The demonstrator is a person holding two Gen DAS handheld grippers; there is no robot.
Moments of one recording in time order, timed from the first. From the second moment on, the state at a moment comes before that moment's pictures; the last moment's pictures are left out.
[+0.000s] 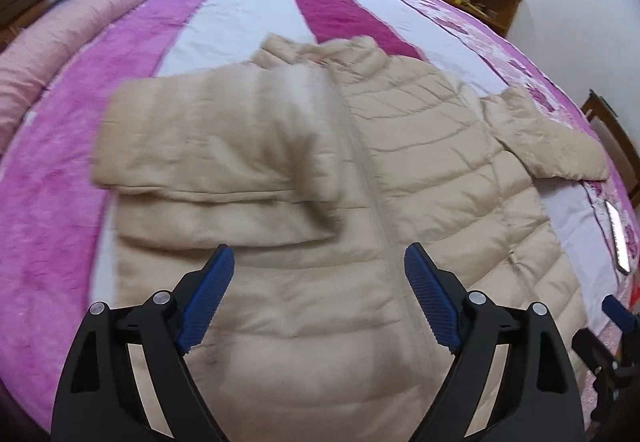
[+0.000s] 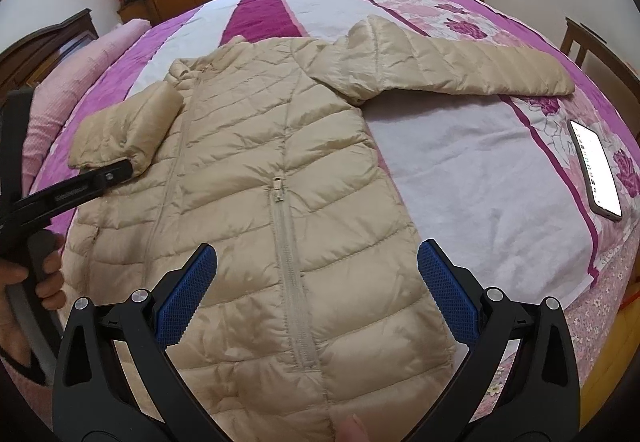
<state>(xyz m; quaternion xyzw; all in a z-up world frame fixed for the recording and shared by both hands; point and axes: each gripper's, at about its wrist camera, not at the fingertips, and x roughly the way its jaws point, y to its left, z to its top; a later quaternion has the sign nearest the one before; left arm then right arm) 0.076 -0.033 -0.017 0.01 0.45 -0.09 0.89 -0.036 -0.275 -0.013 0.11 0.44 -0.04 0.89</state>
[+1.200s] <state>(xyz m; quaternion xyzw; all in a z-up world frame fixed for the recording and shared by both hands) 0.067 0.194 -0.049 -0.06 0.51 0.05 0.85 0.122 0.007 -0.014 -0.01 0.47 0.15 0.87</state>
